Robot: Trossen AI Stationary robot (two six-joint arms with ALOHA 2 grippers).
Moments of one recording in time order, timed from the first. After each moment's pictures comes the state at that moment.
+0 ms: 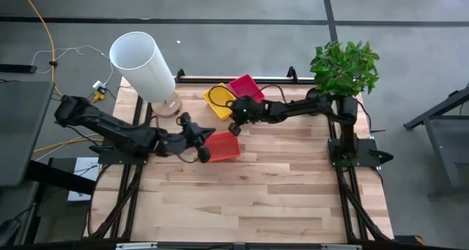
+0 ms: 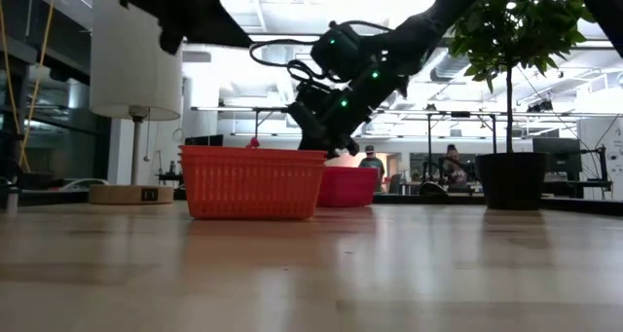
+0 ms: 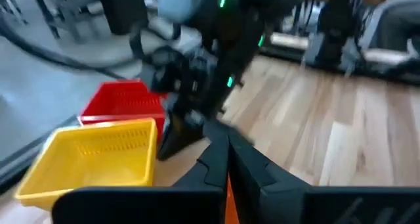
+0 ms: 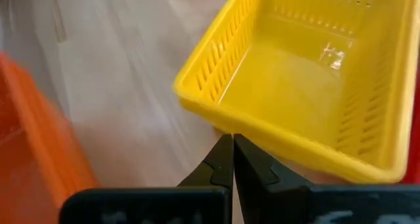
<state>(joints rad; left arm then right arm) -0.15 1.20 0.67 0.09 -0.77 -0.28 -0.25 1.96 1.20 0.05 0.09 0.18</state>
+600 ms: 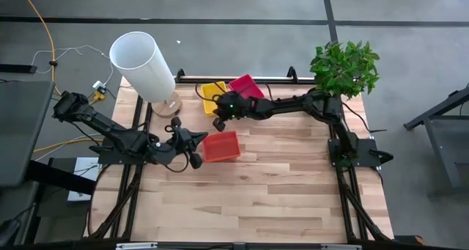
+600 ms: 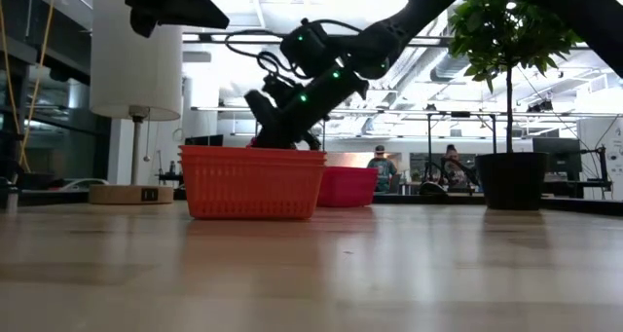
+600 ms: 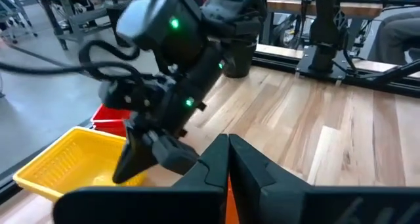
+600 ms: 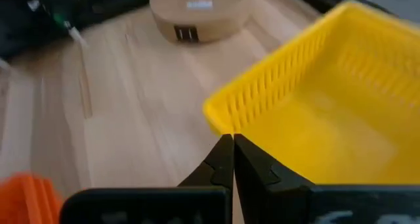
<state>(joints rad) -0.32 1.11 0.67 -0.01 -0.95 -0.33 -0.26 2.14 1.47 0.08 0.05 0.20</state>
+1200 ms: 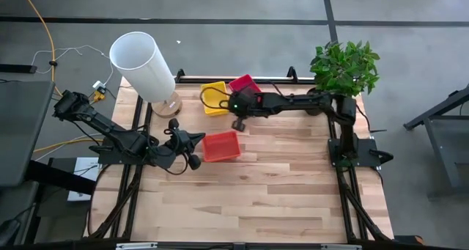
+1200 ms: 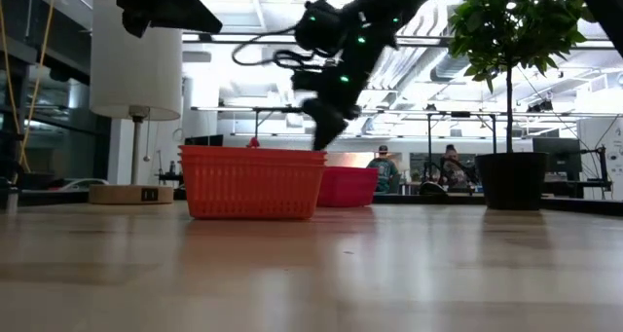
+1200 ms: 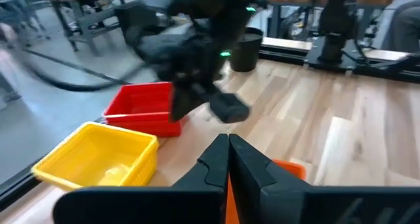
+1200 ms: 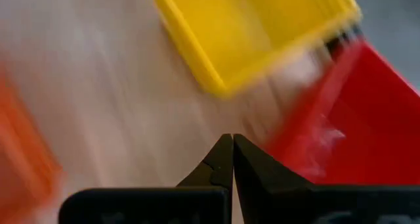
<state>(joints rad) -0.35 1.11 0.67 -0.07 -1.00 -0.36 -0.23 1.98 1.51 -0.51 0.28 -0.05</state>
